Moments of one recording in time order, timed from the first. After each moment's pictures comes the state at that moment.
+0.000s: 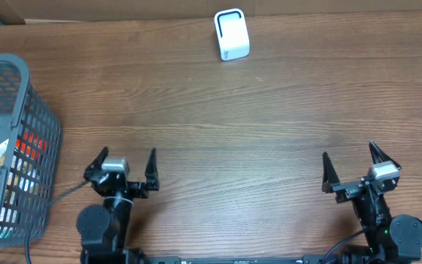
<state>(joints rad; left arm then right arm) 0.08 0.20 0.23 -0.16 0.14 -0.02 -0.08 0.02 0.21 -0.19 -0.31 -0.03</state>
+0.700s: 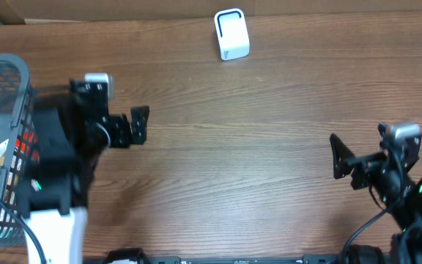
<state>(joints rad) 0.08 1.09 1.31 -0.96 0.20 0.01 -0.08 0.55 0.81 -0.61 -0.36 -0.03</state>
